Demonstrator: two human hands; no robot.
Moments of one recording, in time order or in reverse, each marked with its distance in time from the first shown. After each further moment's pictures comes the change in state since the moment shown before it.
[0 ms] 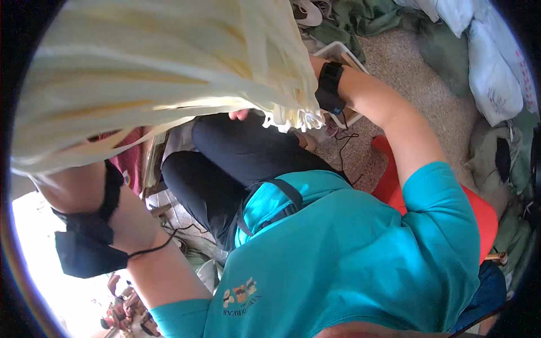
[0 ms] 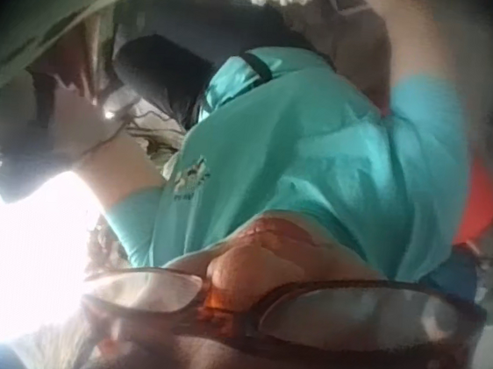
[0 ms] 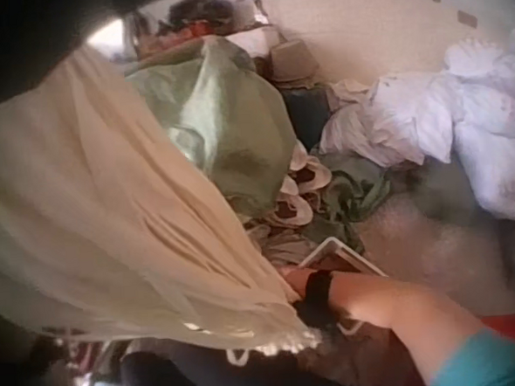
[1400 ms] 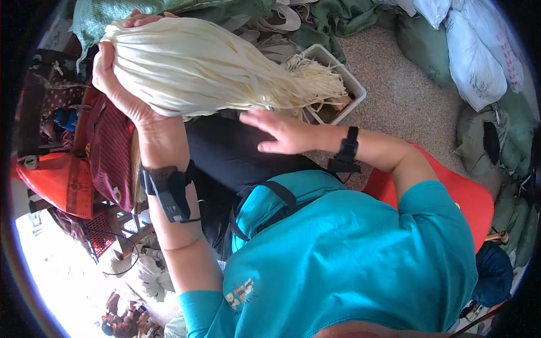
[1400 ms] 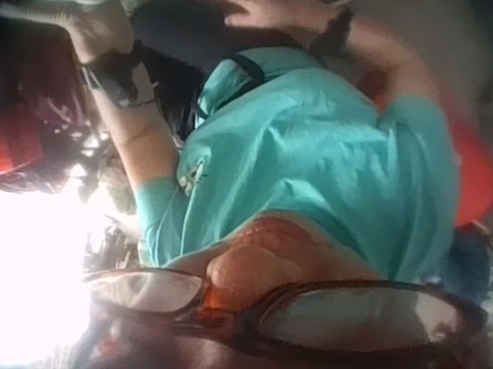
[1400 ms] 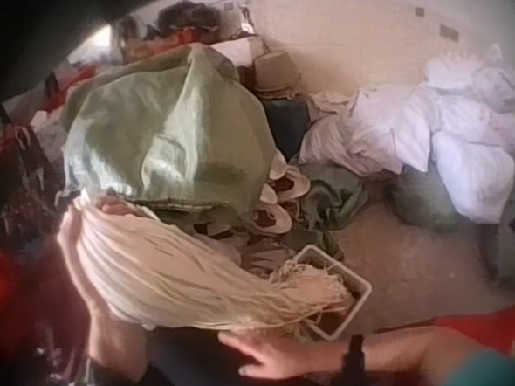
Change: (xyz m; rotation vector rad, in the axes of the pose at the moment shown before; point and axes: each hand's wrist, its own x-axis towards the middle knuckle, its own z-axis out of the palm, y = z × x) left_hand -0.015 -0.162 0.082 -0.633 -0.205 -0.192; right_hand -0.088 0.009 0.131 -0.564 0.146 -0.494
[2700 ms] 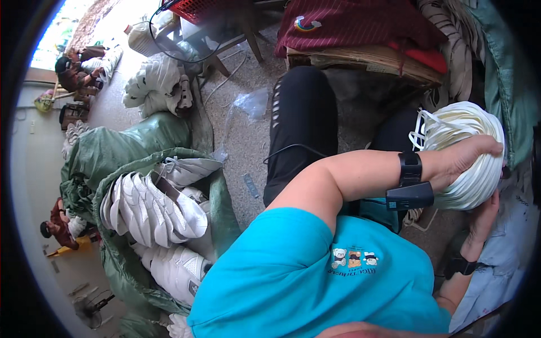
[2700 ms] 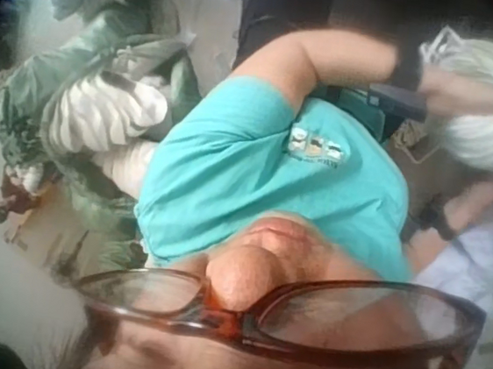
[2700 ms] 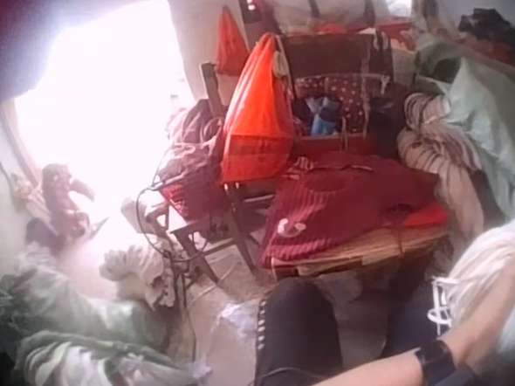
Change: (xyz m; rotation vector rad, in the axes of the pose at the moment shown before) left_hand -0.103 -0.011 0.038 -0.404 0.307 -0.092; right_hand 0.066 -0.039 -0.171 0.540 0.267 0.422
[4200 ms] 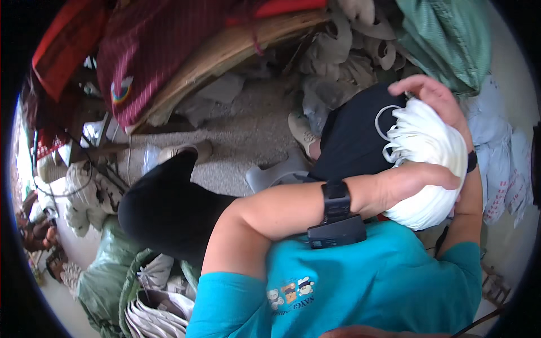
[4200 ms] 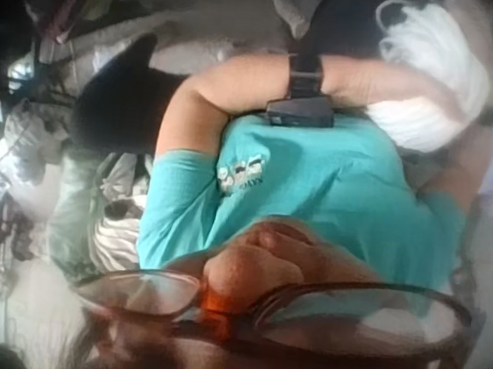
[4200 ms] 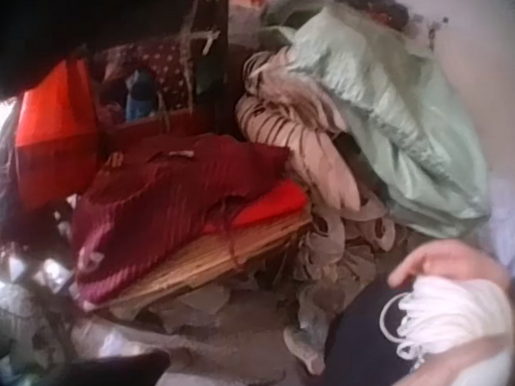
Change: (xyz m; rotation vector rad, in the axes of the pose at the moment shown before) left_hand -0.015 -0.044 -0.036 -0.128 -0.096 -0.713; right_hand 0.063 -0.029 0.072 -0.125 -0.515 0.264
